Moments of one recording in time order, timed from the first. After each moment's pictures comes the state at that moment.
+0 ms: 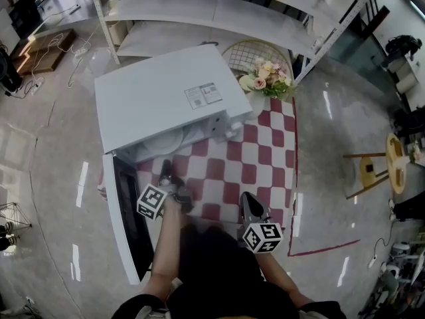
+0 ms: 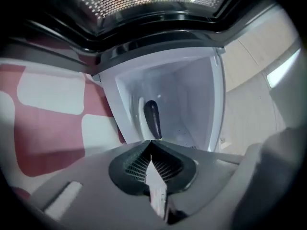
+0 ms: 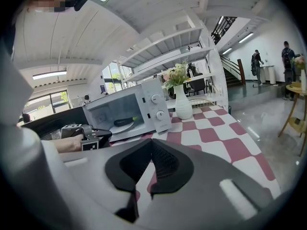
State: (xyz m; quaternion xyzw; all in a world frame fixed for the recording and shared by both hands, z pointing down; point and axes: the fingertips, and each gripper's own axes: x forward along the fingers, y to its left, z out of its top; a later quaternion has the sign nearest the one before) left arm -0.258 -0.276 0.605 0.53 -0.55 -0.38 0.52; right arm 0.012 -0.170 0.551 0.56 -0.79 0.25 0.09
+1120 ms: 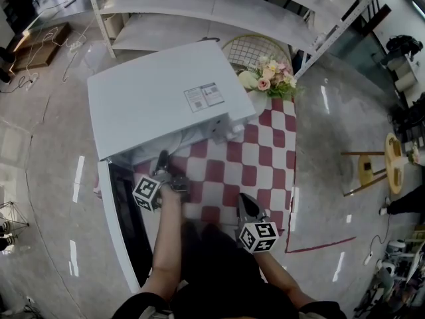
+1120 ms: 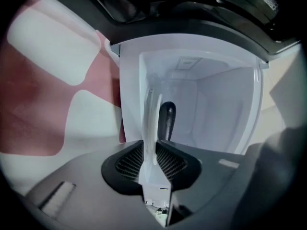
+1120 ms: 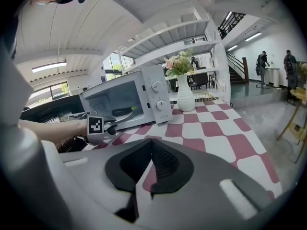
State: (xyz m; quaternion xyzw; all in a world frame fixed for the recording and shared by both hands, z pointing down) left arm -0.262 -0.316 0.635 0.43 -0.51 -0.45 0.59; right arm 0.002 -0.182 0.582 0.54 -0.79 0.26 0.14
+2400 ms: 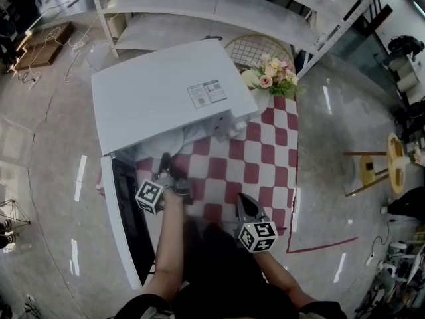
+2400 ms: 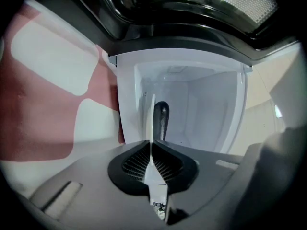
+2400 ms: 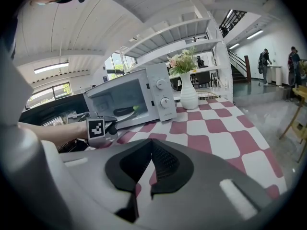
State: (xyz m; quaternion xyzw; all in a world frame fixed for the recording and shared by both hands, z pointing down) left arm -0.264 -0.300 0.625 0.46 -0.51 -0.46 0.56; right arm -0.009 -0.173 0.585 0.53 -0.79 0.26 0.14
